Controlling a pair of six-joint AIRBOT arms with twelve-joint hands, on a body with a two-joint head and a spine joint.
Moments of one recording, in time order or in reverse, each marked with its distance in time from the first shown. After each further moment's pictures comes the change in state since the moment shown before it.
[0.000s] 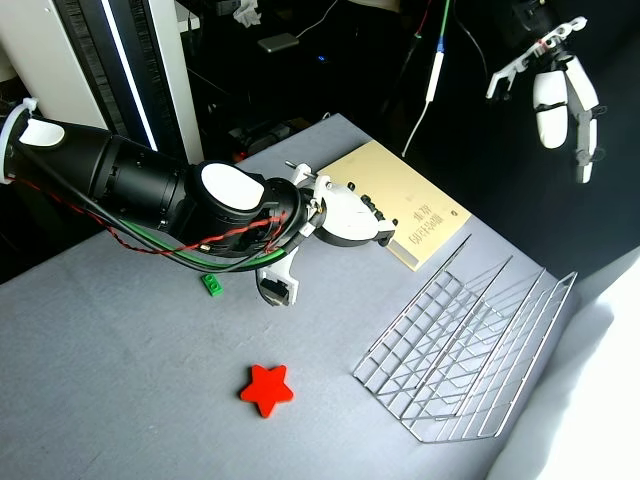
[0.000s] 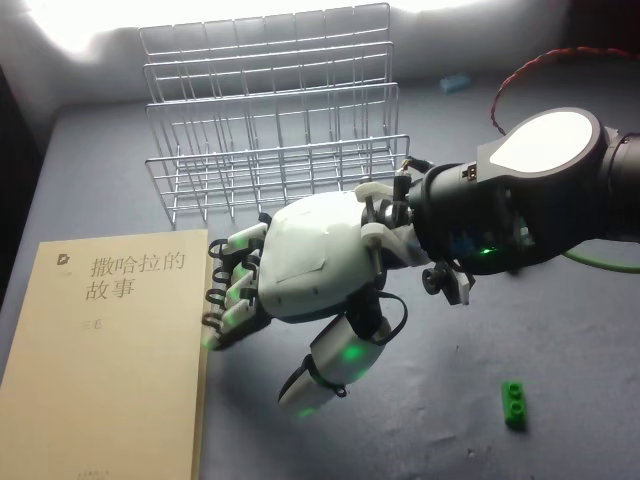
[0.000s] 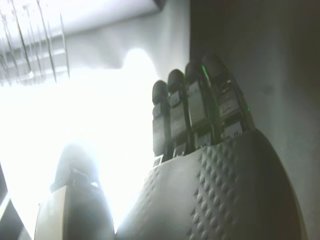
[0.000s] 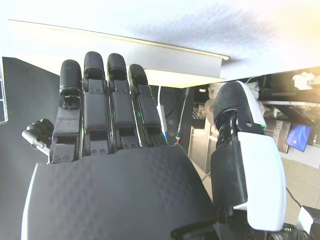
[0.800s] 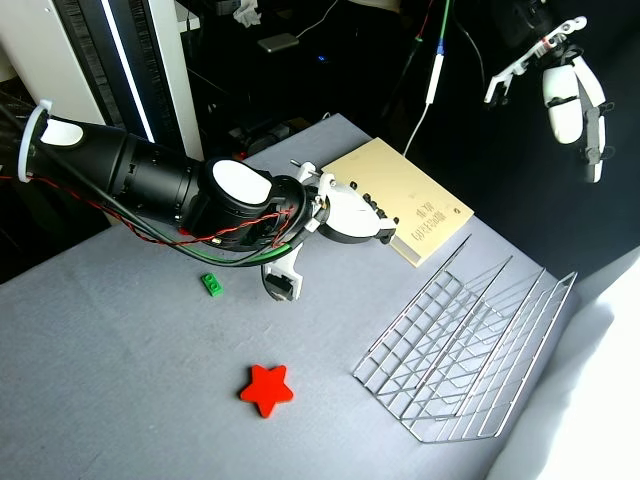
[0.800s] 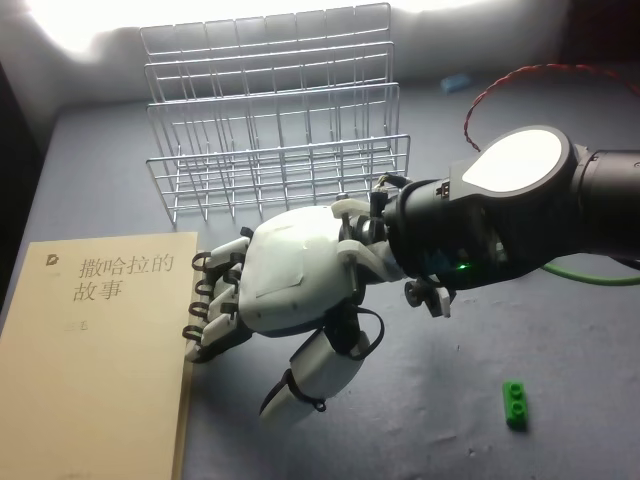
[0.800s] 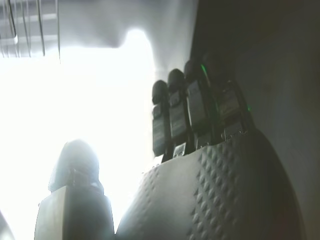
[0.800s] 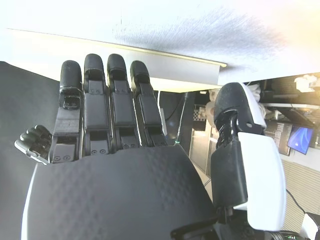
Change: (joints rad) left arm -0.021 0.000 -0.011 -0.071 0.056 0.242; right arm -0.008 -0.039 0.005 0.000 -0.033 0.008
